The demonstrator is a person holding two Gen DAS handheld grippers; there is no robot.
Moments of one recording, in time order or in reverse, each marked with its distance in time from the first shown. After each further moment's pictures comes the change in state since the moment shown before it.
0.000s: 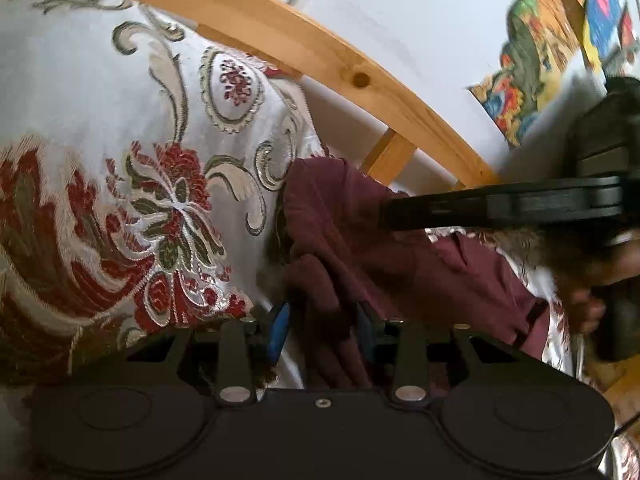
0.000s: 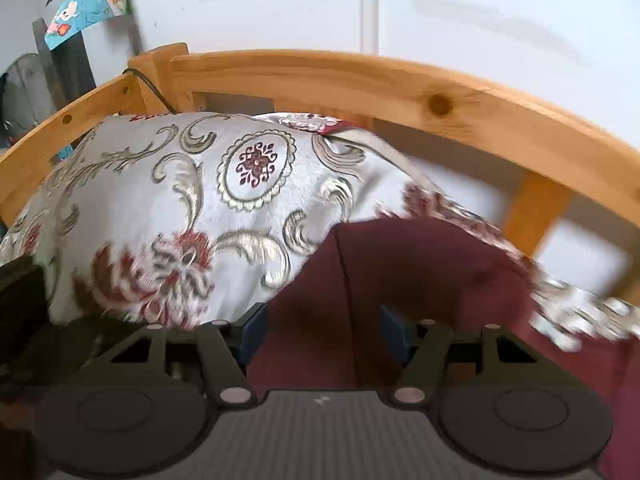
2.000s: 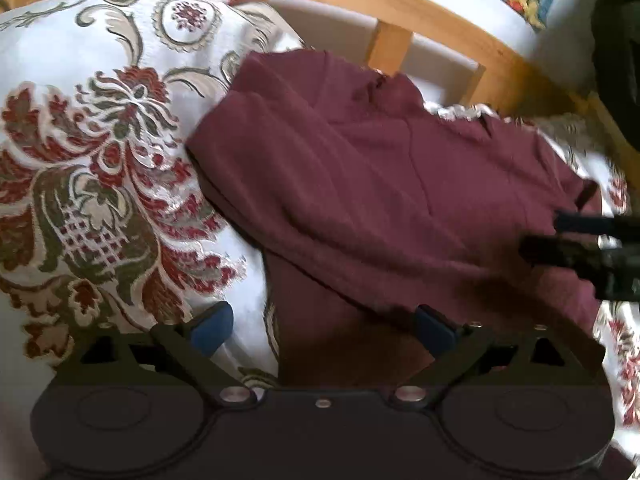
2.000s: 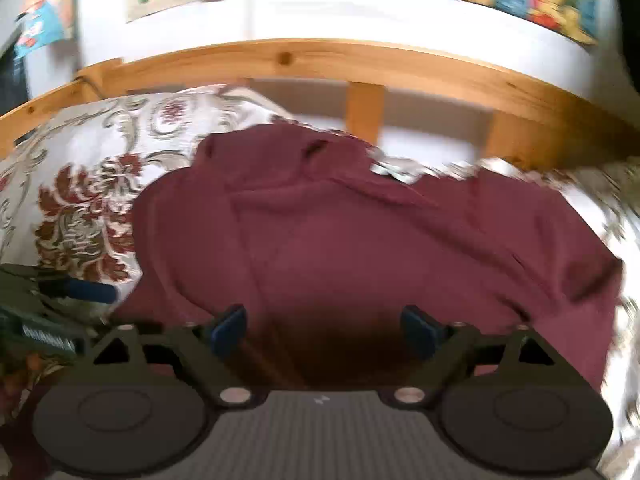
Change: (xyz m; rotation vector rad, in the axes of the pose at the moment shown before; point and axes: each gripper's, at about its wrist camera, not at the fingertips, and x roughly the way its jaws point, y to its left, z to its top) left arm 0.008 -0.078 -0.060 0.163 0.205 0.284; right arm -0.096 -0.016 -0.176 0.126 -0.142 -0.258
